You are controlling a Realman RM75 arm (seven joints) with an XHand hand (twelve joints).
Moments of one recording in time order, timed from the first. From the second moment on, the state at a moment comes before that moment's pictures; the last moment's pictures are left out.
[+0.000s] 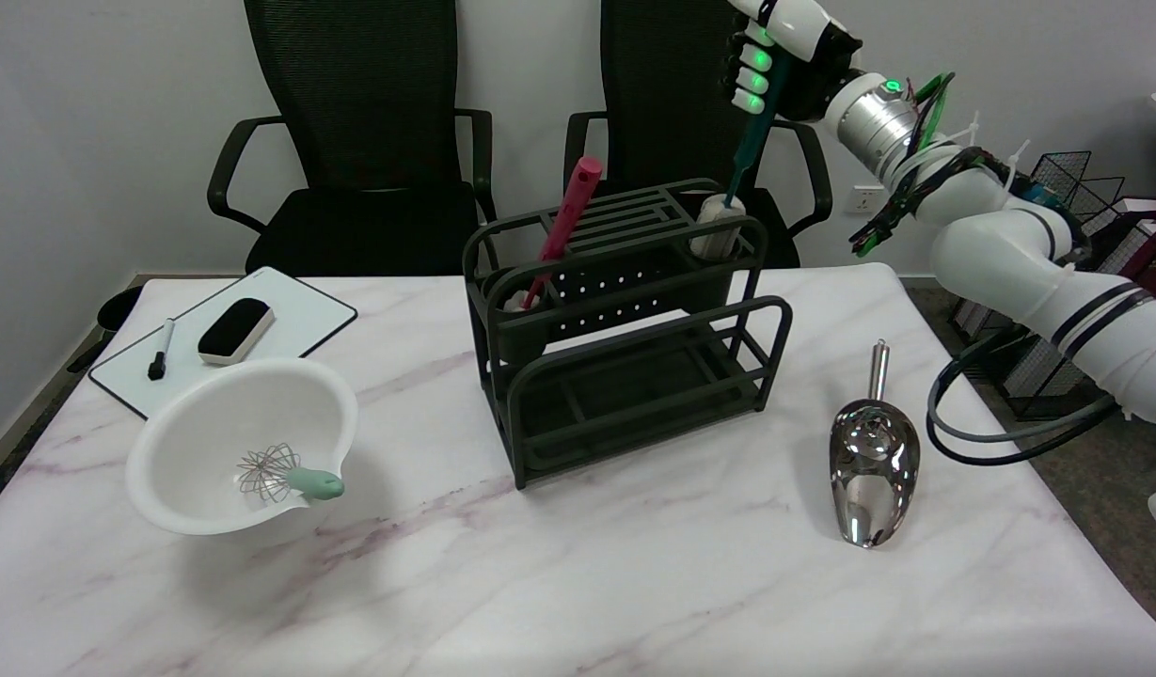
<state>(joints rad) 0.68 -0.72 -2.05 1.21 1.01 0.11 1.62</state>
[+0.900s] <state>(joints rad) 0.65 -0.76 -2.06 1.16 1.01 0.15 1.62</state>
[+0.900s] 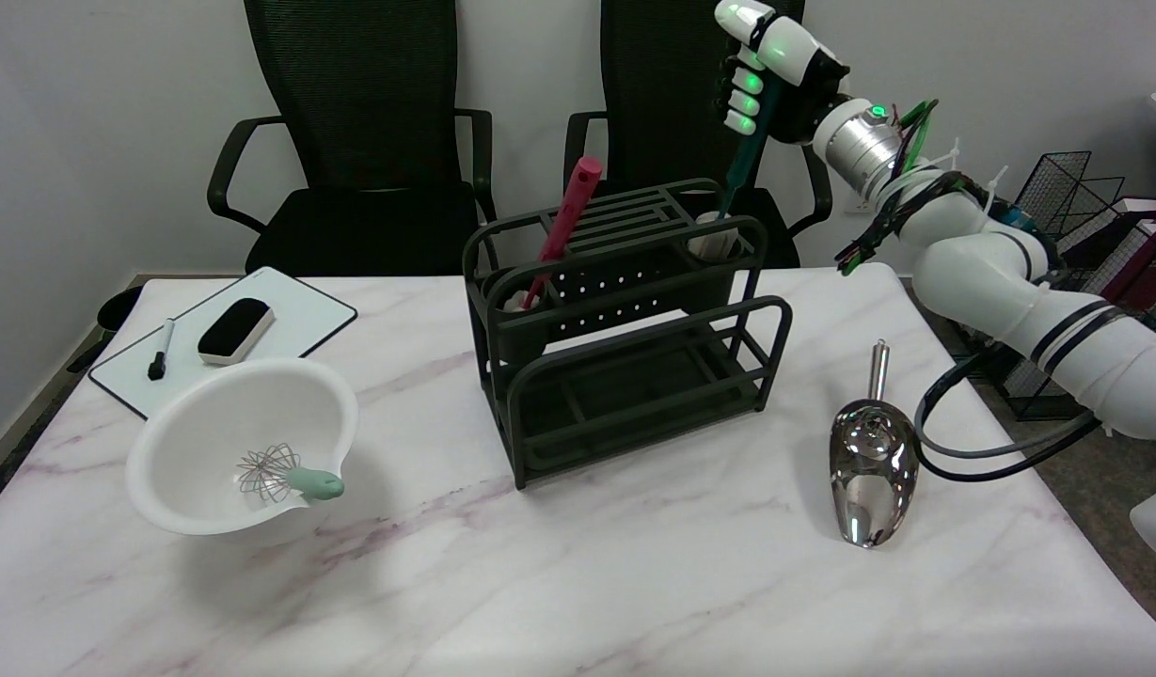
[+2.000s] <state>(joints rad) 0.57 -0.77 -2.05 1.13 1.01 0.30 1.62</state>
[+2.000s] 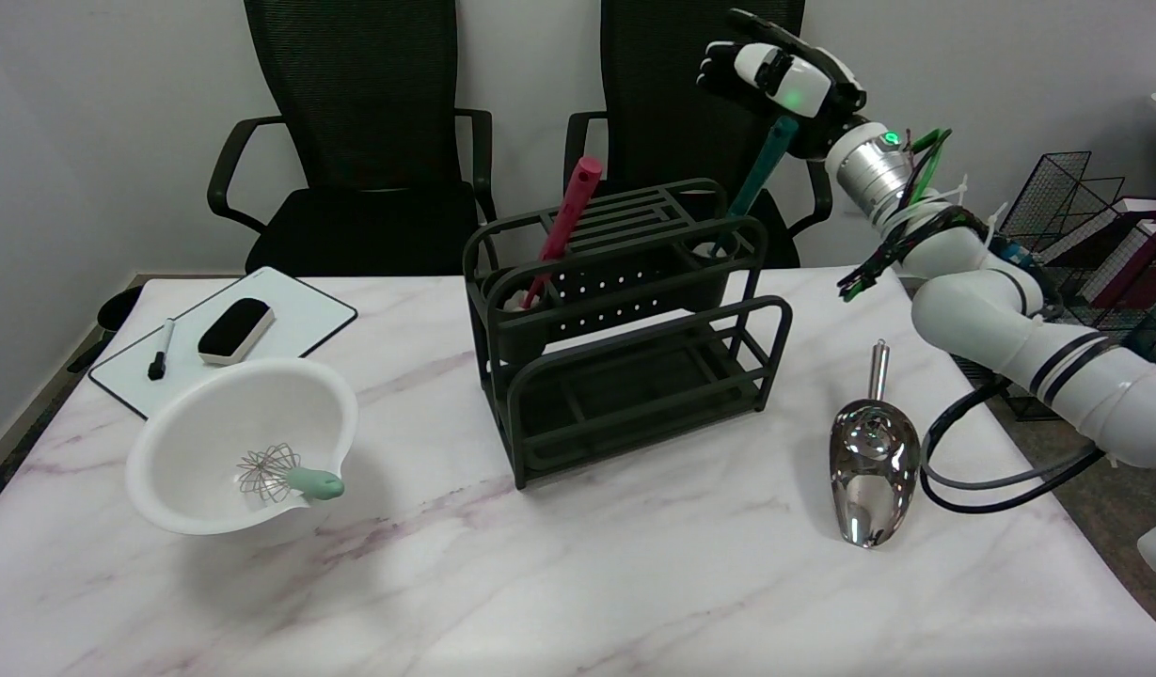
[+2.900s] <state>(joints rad) 0.19 -0.77 -1.72 1.10 0.98 0.61 1.62</state>
